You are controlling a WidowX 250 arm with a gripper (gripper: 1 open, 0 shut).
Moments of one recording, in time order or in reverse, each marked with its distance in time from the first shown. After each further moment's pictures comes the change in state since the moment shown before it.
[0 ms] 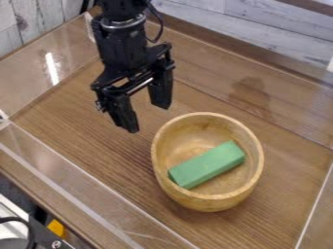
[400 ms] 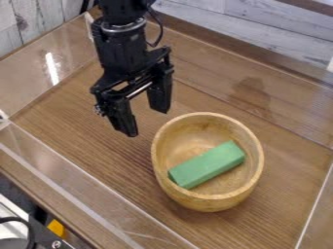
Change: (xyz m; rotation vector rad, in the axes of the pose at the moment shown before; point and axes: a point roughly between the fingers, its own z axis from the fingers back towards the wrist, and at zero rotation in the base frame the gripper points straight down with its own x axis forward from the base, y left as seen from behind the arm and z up) arm -0.002 0.005 -0.002 0.029 0.005 0.003
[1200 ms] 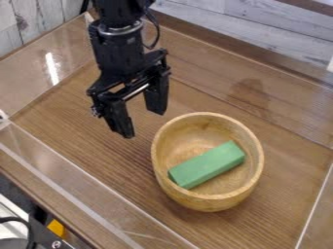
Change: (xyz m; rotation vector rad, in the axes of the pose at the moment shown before) arm -0.001 -0.001 -0.004 -0.004 -0.019 -0.024
